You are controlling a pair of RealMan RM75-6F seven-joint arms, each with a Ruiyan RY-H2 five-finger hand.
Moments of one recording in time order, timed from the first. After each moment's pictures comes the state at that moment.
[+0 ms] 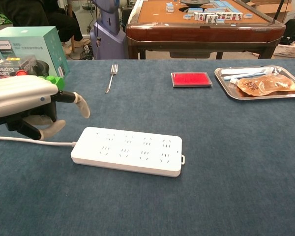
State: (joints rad) left arm -0.57 -1.31 -0.05 -1.71 1.57 0.99 0.31; right arm 0.14 -1.13 0.10 -1.60 -1.41 1.39 -0.12
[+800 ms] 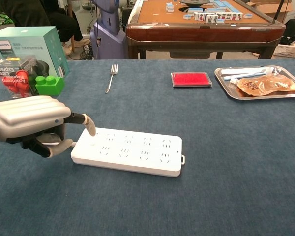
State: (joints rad) left arm -0.62 -1.38 -0.02 -1.64 1.50 0.93 0.36; right arm 0.16 -1.11 0.10 -1.66 -1.40 1.37 -0.18
